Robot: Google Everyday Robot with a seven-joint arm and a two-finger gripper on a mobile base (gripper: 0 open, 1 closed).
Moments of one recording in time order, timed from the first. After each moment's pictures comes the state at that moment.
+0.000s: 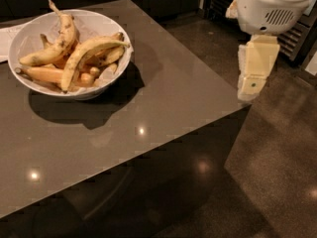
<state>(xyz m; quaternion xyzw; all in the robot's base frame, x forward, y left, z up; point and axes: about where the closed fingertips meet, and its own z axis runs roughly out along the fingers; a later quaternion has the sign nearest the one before) 0.487 -0.160 0.998 -0.67 0.72 -0.09 0.14</state>
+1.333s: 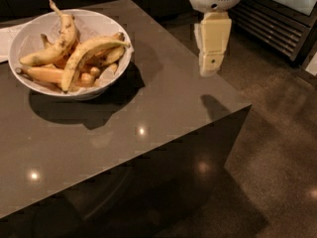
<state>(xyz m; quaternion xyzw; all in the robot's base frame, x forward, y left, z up) 0.527 -0.084 1.022 -0.75 0.63 -0.11 0.17</state>
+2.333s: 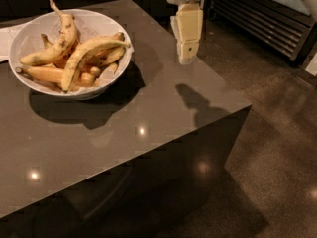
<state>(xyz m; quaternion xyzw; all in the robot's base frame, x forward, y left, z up) 0.566 -0.041 1.017 -0.79 0.58 -0.08 0.17</state>
